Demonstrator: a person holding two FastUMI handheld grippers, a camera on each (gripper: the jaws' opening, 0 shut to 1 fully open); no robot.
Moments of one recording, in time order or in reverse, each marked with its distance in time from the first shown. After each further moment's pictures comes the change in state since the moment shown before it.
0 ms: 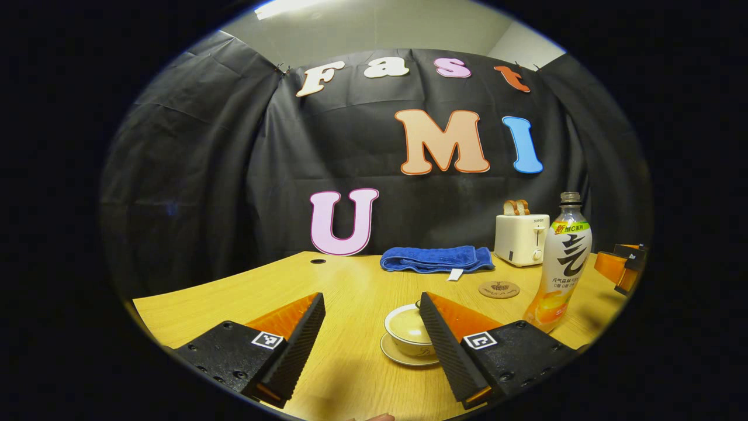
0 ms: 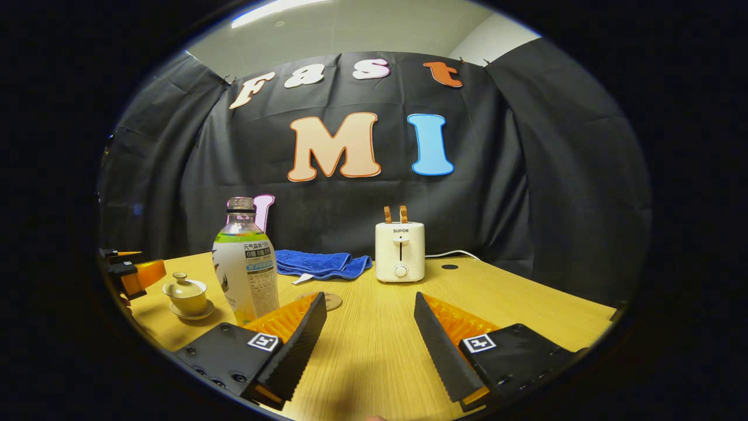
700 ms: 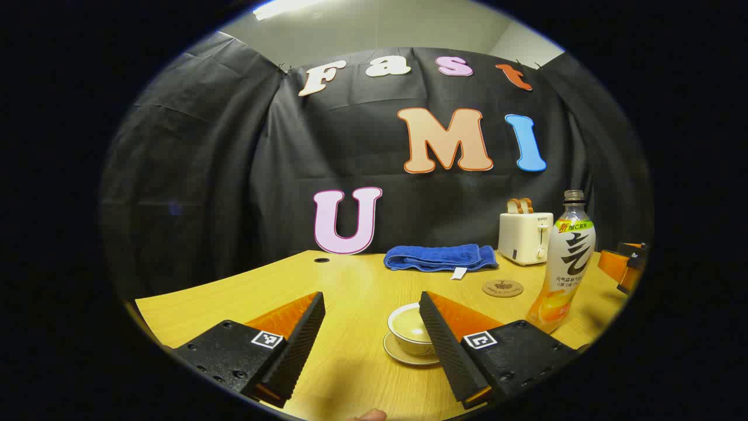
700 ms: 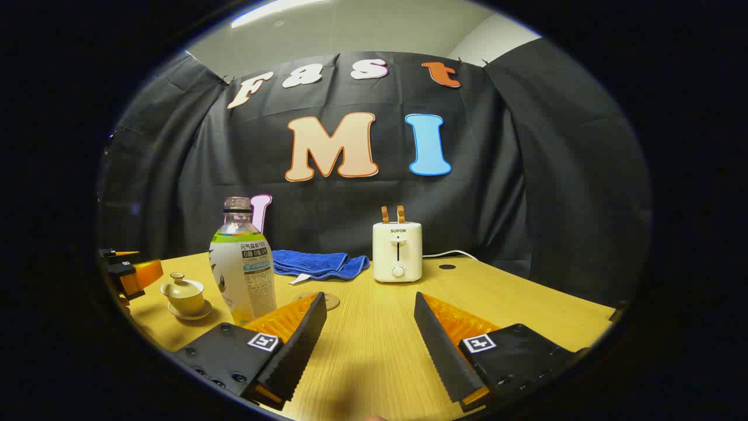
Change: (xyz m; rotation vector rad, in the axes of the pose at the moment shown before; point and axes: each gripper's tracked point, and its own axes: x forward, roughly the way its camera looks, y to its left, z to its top) left arm -0.001 0.001 0.000 0.004 0.005 0.011; right arm 0.000 -0.003 0.000 0.000 0.000 -0.015
